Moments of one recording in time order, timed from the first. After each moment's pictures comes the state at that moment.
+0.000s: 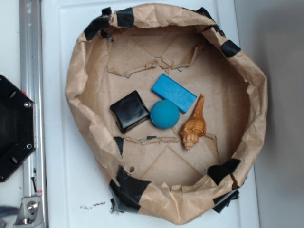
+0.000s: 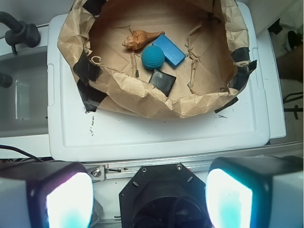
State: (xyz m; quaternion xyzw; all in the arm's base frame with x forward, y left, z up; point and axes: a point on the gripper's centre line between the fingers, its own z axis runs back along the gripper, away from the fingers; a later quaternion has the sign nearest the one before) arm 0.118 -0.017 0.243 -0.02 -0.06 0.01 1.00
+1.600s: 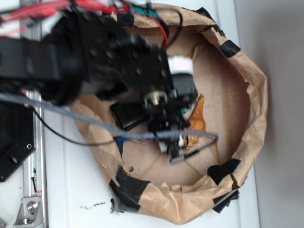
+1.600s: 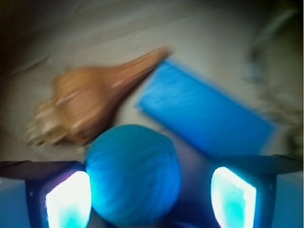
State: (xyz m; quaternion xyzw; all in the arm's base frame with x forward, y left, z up) arm 0.266 -0.006 0.039 -0.05 -0.06 0.12 0.99
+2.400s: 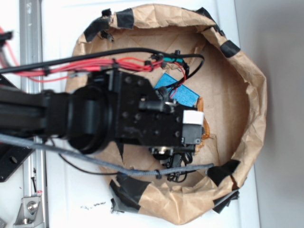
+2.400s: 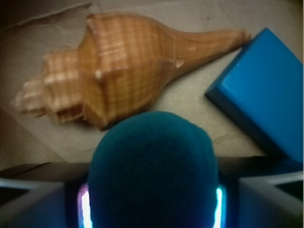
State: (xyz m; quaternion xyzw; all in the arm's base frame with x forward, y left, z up) arm 0.275 -0.024 0.027 0.00 -0.07 0.05 1.00
